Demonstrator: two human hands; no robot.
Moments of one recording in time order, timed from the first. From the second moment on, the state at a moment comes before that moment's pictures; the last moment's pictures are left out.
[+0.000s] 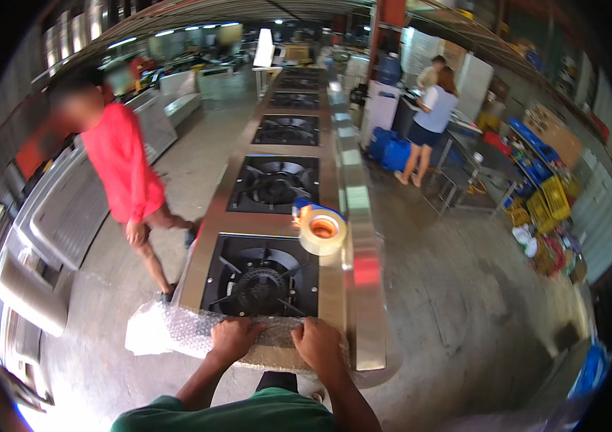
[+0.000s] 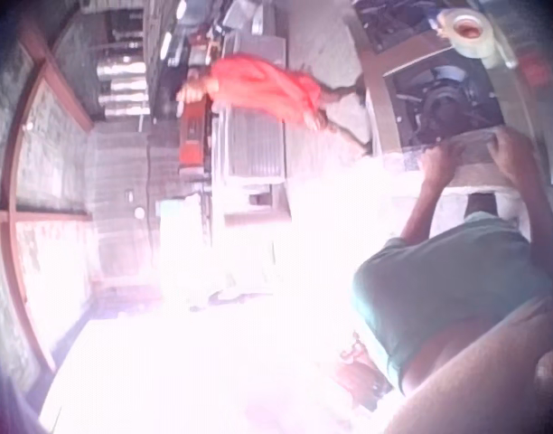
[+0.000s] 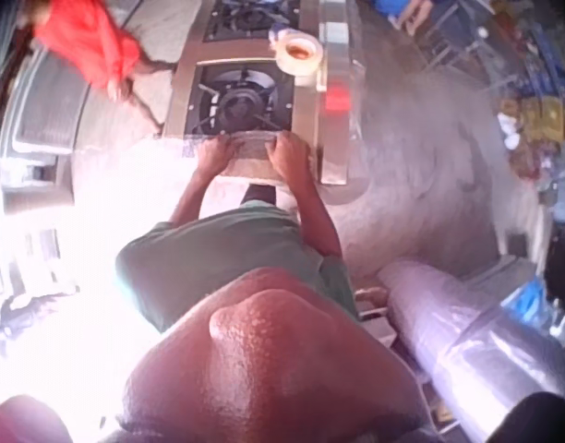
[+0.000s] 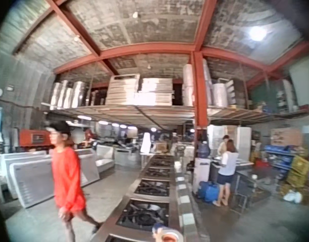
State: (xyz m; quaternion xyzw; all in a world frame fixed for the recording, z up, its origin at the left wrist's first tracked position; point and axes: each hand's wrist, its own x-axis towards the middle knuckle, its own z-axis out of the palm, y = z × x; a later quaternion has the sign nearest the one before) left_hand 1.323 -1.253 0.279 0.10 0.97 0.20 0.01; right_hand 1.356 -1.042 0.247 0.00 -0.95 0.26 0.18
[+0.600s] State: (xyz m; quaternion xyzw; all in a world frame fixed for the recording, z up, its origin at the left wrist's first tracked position) left_hand 1.328 -1.252 0.271 0.12 0.96 0.24 -0.07; right_hand 1.360 -1.041 0.255 0.02 -0.95 0.27 0.16
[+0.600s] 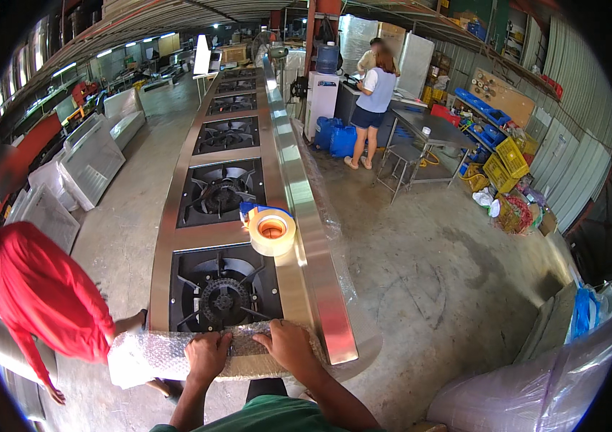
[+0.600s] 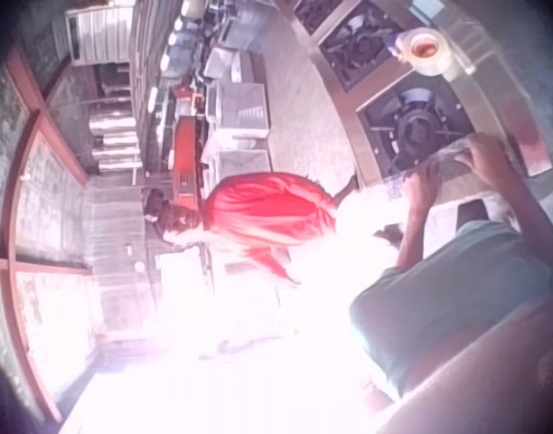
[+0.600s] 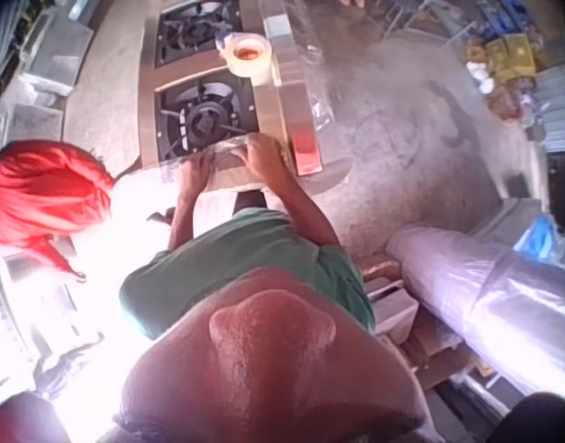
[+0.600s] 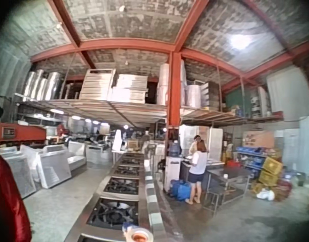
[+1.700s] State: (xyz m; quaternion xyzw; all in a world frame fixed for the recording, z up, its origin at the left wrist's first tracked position) left_hand 1.327 -1.246 0.263 0.10 0.96 0.24 -0.13; right_hand 1.358 -1.042 0.237 0.03 -0.94 0.30 0.17
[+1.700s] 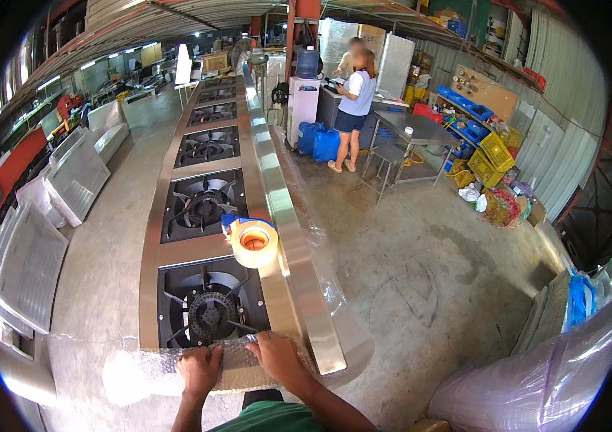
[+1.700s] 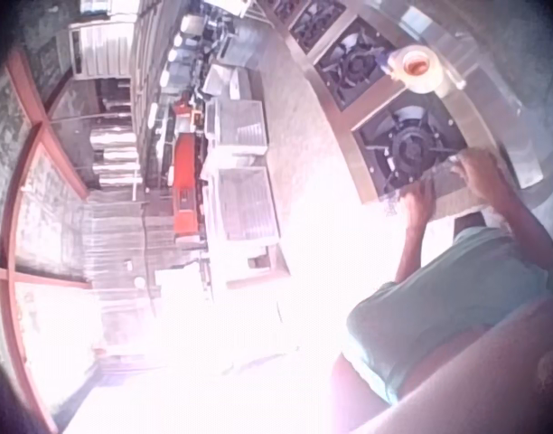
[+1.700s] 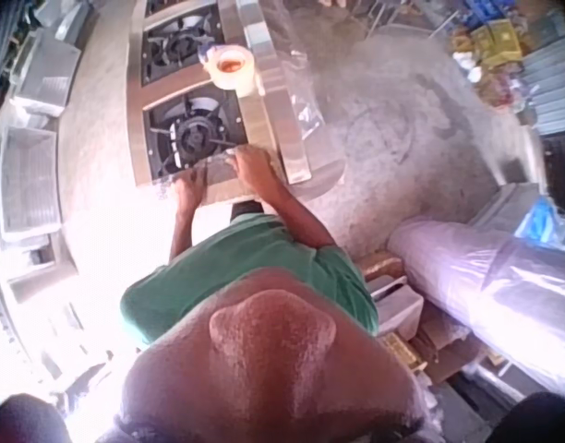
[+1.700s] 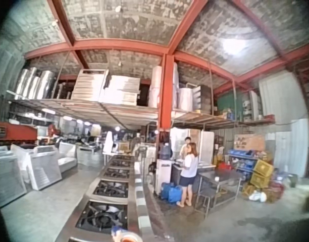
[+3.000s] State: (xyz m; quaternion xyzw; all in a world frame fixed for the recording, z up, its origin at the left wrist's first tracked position) left_hand 1.327 -1.247 0.259 0.08 0.96 0.25 -0.12; right_hand 1.359 -1.043 0.235 0.02 -0.95 0.27 0.17
